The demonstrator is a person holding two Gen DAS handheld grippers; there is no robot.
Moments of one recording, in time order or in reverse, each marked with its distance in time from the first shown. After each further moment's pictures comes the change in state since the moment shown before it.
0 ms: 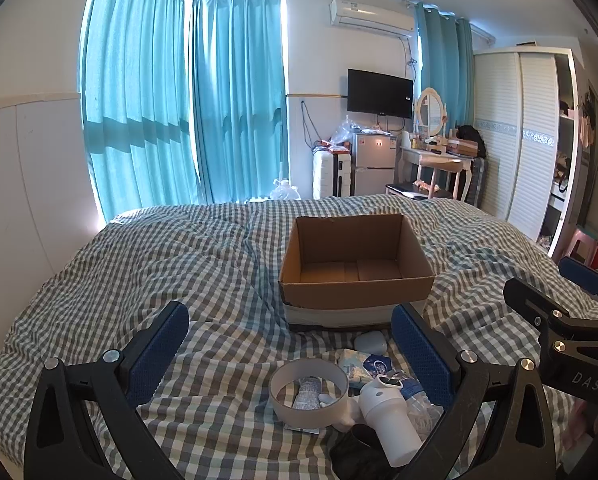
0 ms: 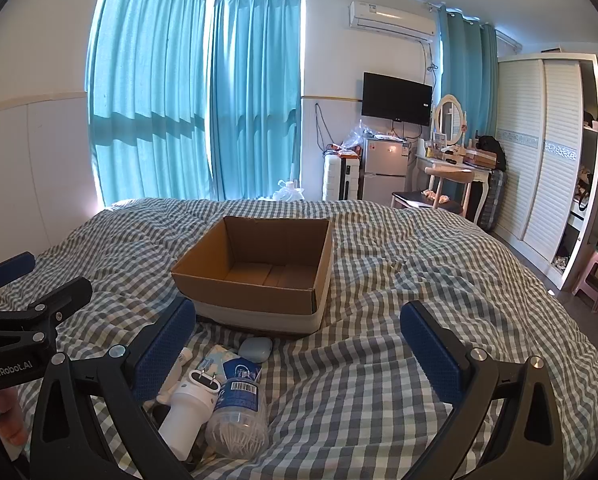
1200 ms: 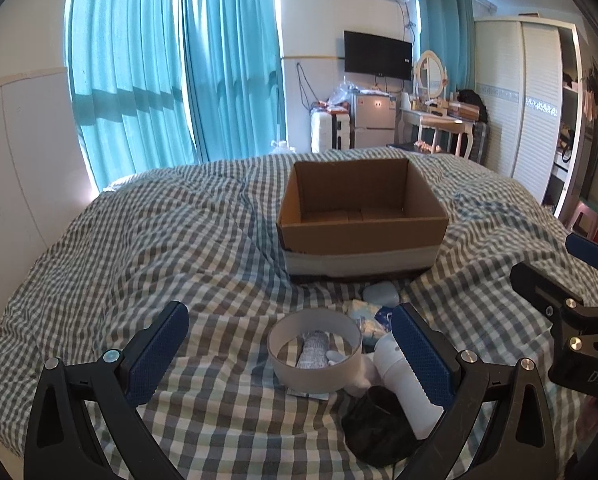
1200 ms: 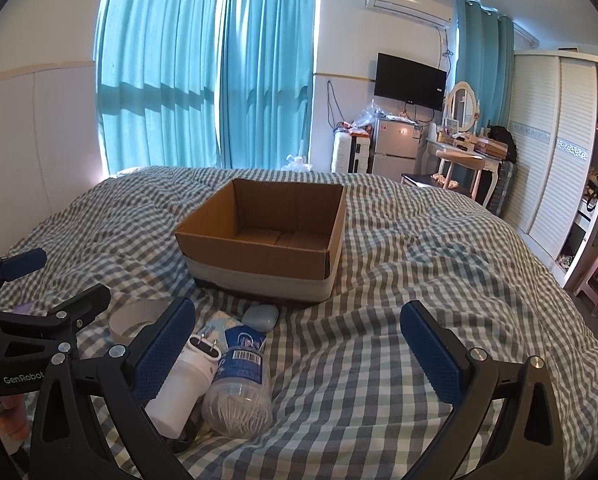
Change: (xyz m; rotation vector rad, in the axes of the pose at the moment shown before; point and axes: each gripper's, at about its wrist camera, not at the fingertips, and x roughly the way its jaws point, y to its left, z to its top) left arm 0.036 -0.004 -0.039 0.031 0.152 0.000; right arm 0.025 0.009 -0.034 -0.047 0.089 0.020
